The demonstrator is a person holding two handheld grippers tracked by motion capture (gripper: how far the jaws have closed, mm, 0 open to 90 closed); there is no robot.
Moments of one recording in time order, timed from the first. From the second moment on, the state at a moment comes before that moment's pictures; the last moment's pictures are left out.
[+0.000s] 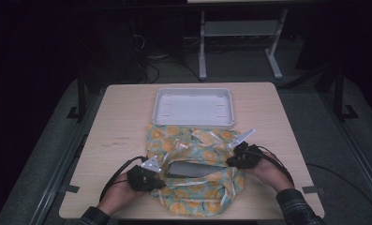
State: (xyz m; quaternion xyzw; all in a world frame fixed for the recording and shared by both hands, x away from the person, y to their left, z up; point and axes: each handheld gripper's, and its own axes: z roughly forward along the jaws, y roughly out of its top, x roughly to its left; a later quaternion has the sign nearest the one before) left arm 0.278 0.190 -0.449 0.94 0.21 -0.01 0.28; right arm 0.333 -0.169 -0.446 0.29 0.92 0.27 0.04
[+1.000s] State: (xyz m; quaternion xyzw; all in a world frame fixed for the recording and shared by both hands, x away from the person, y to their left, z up) left arm 0.277 0.187 -0.448 0.94 0.20 -0.01 0.28; right arm 0.292 -0.151 -0.405 0.17 0.92 0.35 -0.01
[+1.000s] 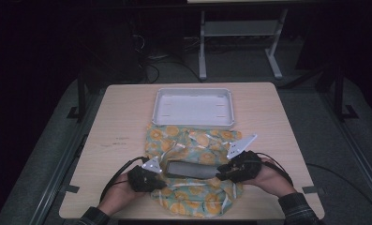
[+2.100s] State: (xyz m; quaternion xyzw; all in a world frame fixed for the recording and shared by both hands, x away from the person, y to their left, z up) left arm 0.270 0.203 -0.397 0.91 0.20 -0.03 0.36; right arm 0.276 -0.164 -0.441 0.18 0.94 0.30 -0.04
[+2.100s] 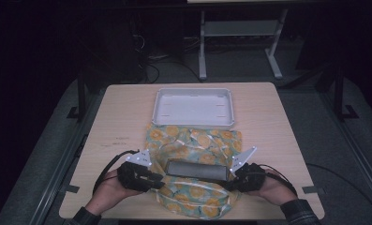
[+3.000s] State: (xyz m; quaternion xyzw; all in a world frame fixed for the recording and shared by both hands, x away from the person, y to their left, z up) left arm 0.341 0.172 -0.405 0.92 0.21 0.03 0.33; right arm 0.276 -0.162 -0.444 0.17 0.94 0.29 -0.03
